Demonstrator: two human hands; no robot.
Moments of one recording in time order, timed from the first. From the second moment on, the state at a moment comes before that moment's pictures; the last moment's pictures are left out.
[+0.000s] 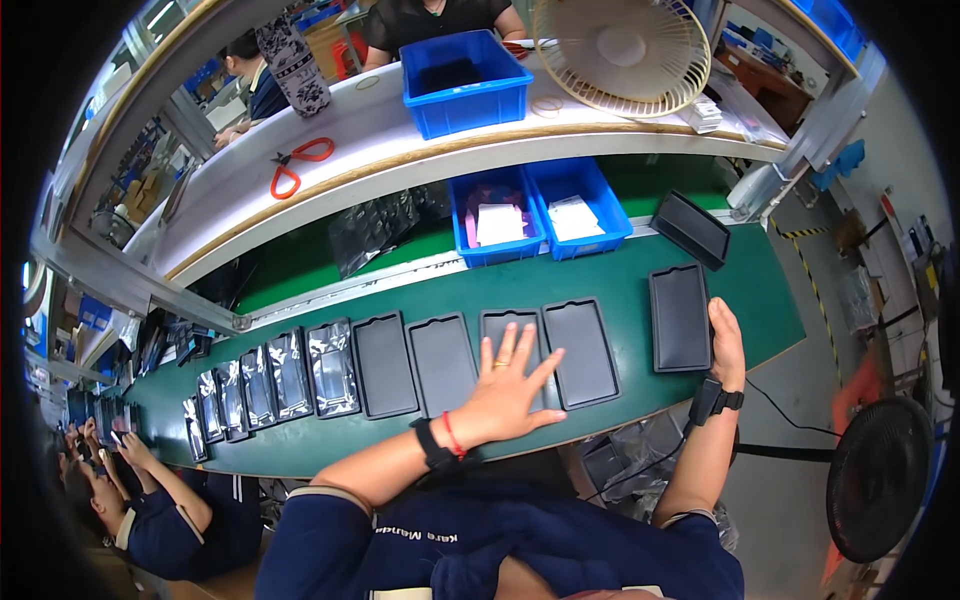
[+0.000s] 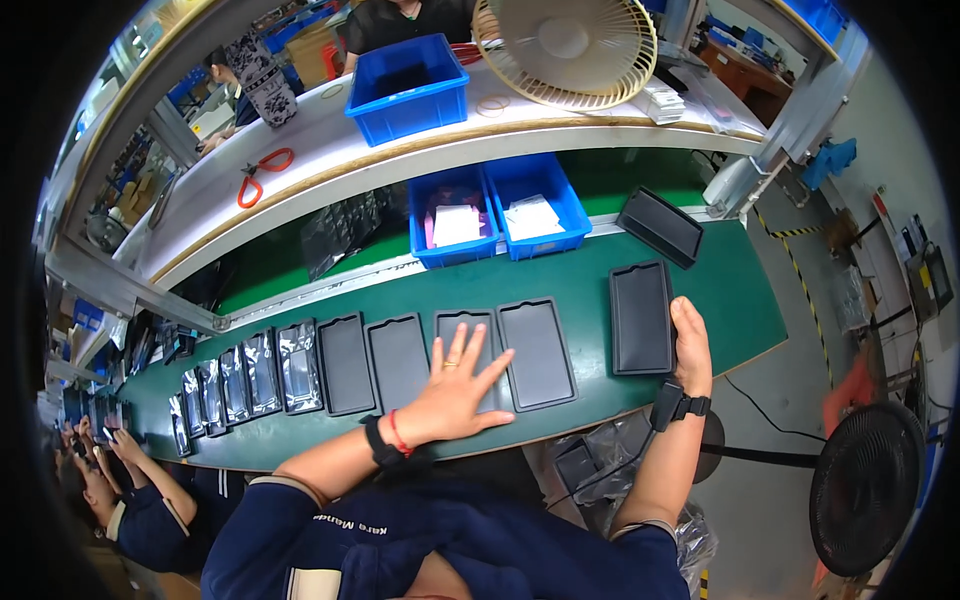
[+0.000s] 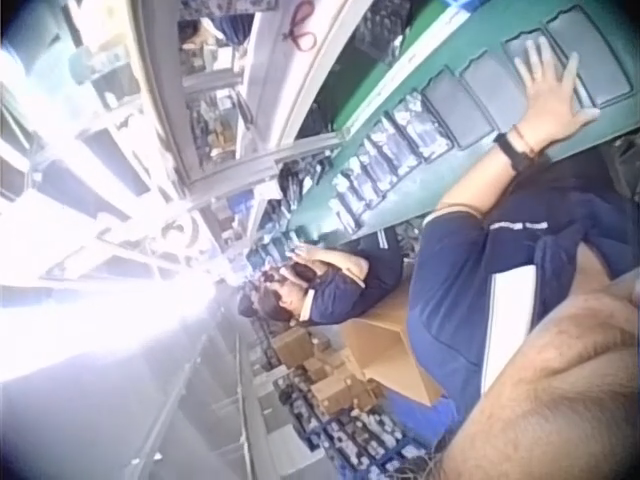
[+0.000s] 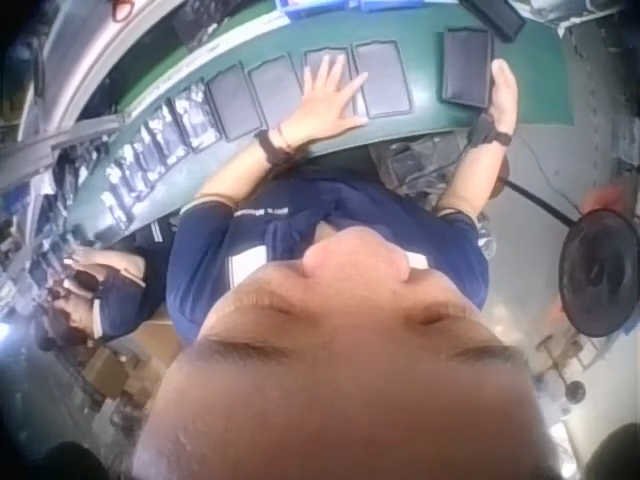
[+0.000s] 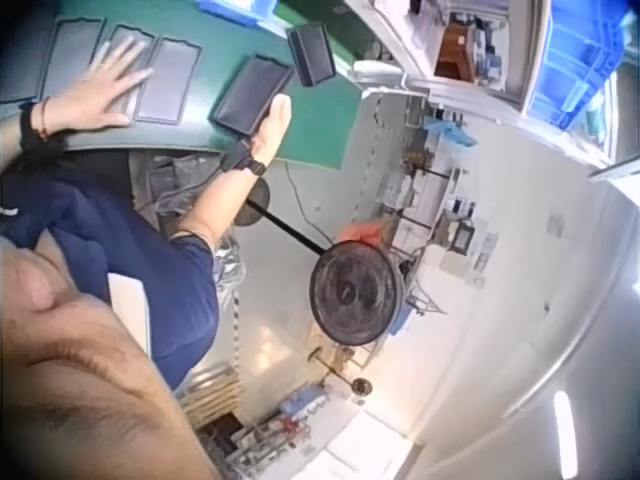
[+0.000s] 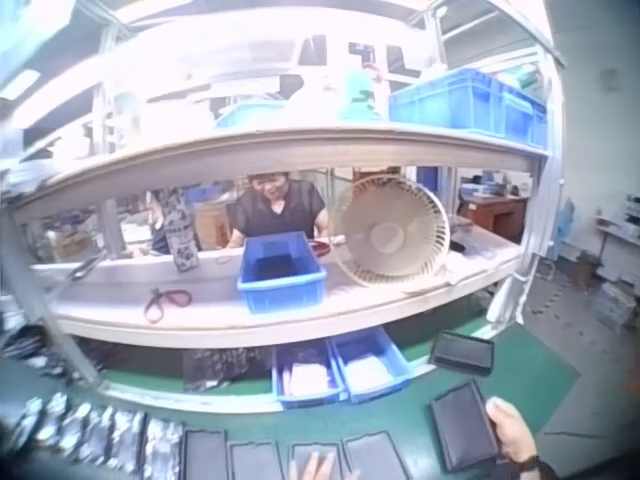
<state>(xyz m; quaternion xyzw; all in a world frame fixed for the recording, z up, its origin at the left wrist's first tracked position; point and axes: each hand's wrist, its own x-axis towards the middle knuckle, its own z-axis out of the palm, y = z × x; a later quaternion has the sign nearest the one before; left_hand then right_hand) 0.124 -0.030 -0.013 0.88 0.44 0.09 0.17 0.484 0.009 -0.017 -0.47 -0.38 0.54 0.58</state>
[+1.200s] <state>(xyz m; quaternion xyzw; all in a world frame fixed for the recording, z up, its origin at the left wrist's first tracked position) 0.220 0.003 0.019 0.57 0.38 0.42 0.59 0.371 -0.036 0.005 -0.58 -0.44 0.30 0.62</state>
